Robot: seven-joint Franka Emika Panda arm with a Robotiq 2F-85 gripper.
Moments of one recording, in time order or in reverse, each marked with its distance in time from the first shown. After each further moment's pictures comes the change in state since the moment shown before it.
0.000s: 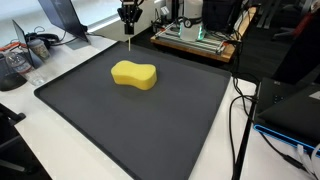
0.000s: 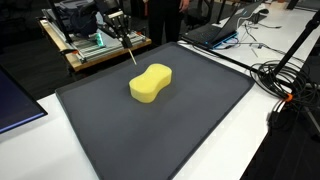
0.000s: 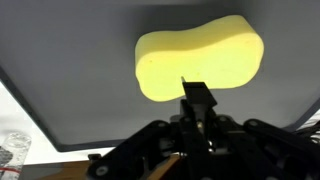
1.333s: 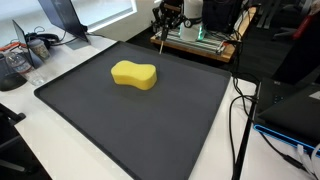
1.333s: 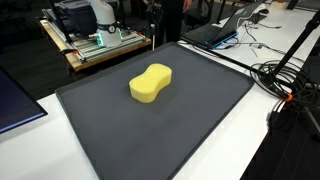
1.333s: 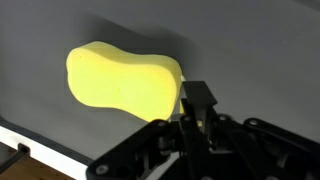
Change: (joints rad) arm 0.041 -0.088 0.483 0.038 -0.770 -0.273 0.822
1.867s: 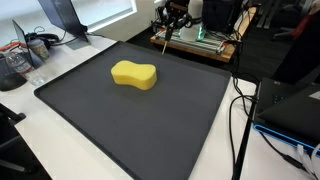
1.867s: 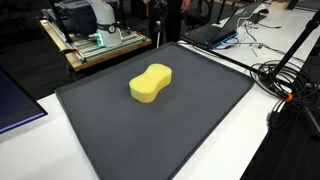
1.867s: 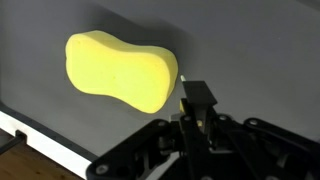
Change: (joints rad) arm 0.127 0.067 -0.057 0.089 -0.149 -0.087 0.132
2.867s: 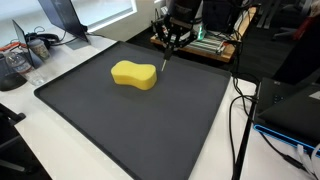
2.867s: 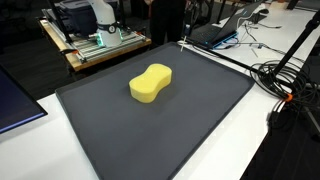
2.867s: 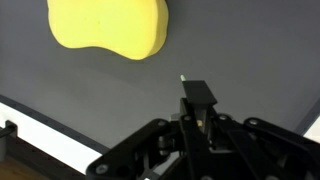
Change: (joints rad) arm 0.197 0.485 -0.121 0.568 -0.167 -0.277 0.240
